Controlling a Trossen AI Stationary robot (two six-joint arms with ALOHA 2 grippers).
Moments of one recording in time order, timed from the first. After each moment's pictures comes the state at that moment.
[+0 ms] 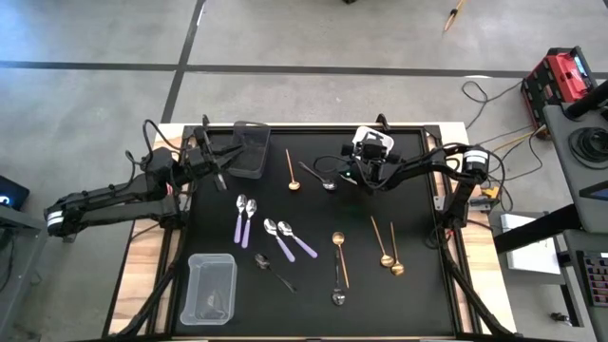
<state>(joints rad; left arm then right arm) 0.36 0.55 0.39 0.37 -0.02 0.23 -0.31 1.78 0.78 0.27 1.40 0.79</state>
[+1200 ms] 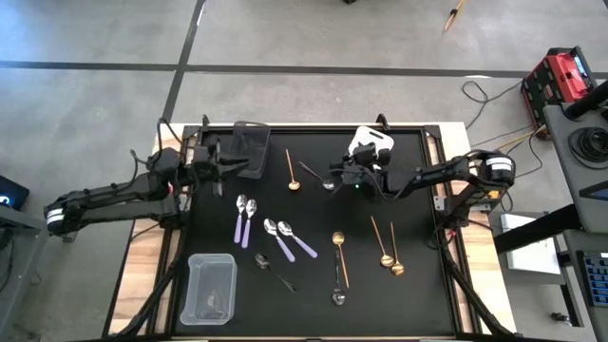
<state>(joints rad) 0.34 0.58 0.39 0.31 0.15 -0.13 -0.12 1.59 0.78 0.27 1.12 0.48</state>
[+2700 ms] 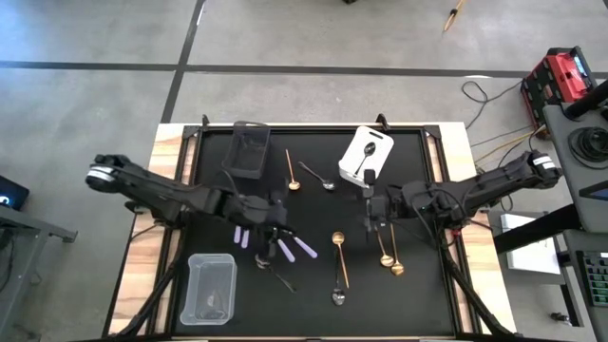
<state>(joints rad) -0.22 1.39 0.94 -0.16 -0.04 -0.21 0.25 1.13 0.78 0.27 0.23 -0.28</state>
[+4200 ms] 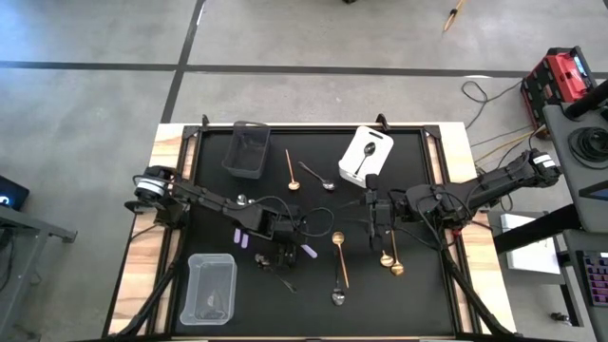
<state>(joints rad) -0.22 1.83 1.14 -0.37 -0.15 -0.04 0.29 1.12 0.78 0.26 0.24 -0.37</state>
